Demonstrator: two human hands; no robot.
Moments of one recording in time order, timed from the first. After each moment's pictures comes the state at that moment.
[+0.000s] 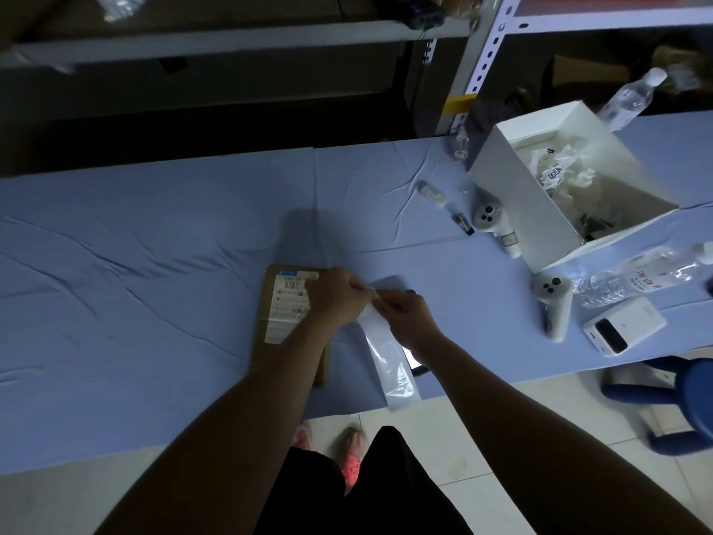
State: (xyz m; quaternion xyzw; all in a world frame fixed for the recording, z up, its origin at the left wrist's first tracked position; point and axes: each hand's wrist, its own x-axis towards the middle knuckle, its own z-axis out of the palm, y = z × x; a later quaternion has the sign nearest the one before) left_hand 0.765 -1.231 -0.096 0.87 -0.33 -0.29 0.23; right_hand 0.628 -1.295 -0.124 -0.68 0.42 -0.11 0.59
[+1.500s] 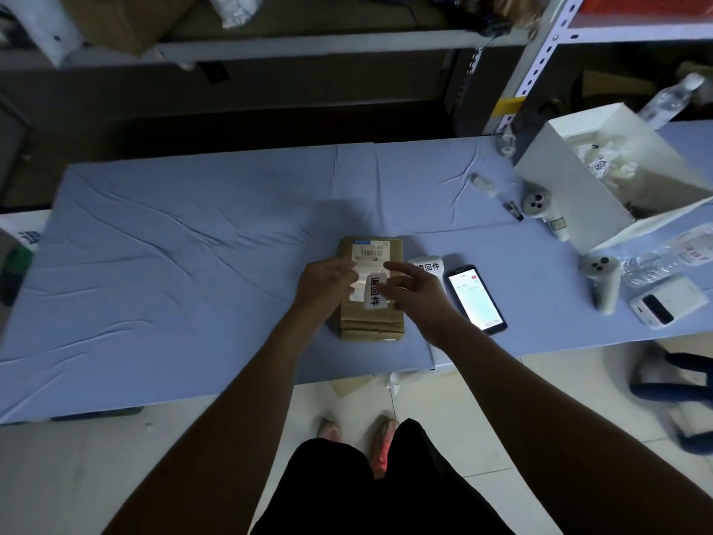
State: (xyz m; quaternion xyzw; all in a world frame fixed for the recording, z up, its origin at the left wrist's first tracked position) left_hand 0.833 -1.063 -0.048 0.73 -0.12 -0.41 0.54; right_hand 0.691 -1.164 -0.054 -0.53 0.43 -0.12 0.72
